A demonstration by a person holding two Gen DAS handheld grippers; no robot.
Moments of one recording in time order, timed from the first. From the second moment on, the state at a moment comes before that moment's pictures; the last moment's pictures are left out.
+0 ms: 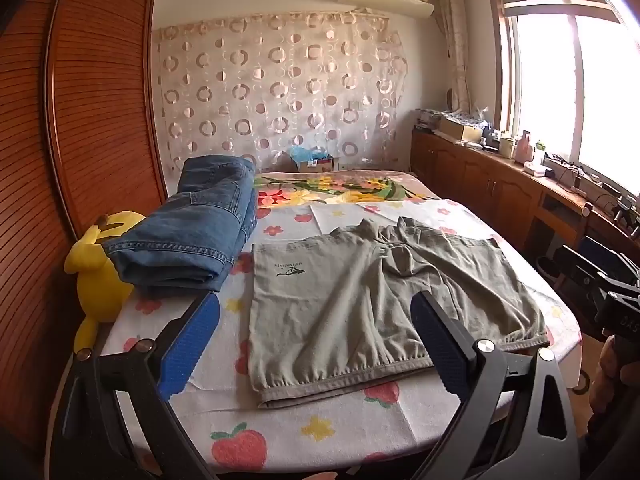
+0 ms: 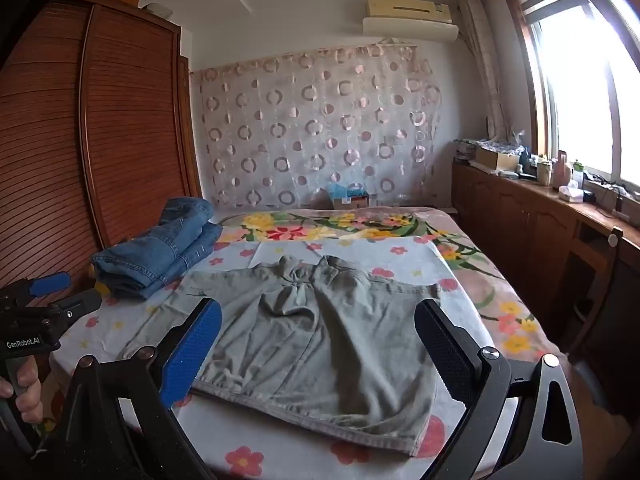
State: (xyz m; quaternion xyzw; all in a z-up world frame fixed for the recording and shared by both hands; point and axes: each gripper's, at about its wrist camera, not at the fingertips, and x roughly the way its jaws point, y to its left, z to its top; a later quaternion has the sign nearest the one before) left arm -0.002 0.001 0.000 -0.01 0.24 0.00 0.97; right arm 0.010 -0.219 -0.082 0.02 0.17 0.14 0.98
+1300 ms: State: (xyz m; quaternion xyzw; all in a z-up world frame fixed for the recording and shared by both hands) left arm -0.005 -0.001 0.000 0.00 0.25 0.00 0.97; right arm 0.009 -0.218 -0.086 0.01 0.17 0.14 0.98
